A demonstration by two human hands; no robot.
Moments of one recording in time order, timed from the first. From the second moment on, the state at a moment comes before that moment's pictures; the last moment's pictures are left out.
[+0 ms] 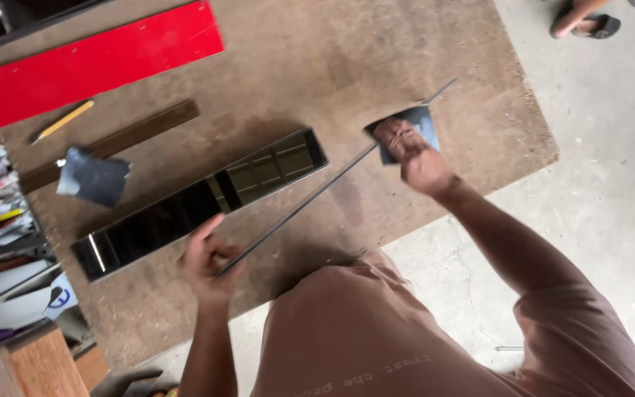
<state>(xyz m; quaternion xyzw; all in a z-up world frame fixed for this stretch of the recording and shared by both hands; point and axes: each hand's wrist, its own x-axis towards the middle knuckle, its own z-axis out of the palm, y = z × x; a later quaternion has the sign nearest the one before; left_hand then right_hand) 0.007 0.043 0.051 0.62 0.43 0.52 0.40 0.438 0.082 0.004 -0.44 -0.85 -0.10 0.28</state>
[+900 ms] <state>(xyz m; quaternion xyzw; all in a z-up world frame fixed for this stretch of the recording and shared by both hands) 0.003 0.041 0.011 0.57 0.50 0.57 0.31 0.613 0.207 -0.170 -0.71 -0.56 0.35 0.25</state>
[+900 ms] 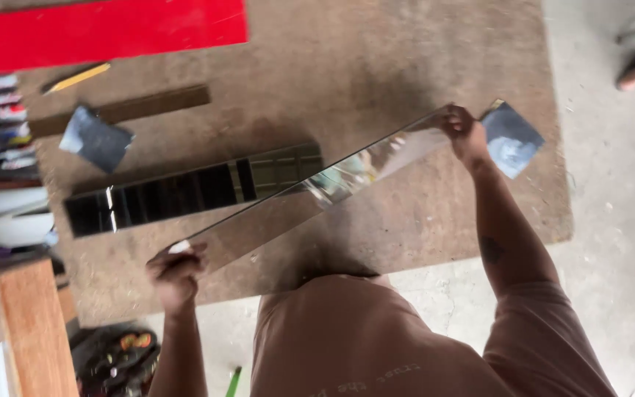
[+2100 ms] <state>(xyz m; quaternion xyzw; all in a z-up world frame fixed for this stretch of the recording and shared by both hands) -0.271 0.139 -0.060 0.36 0.90 0.15 0.21 0.349 0.180 -0.130 -0.81 -0.40 0.40 0.14</state>
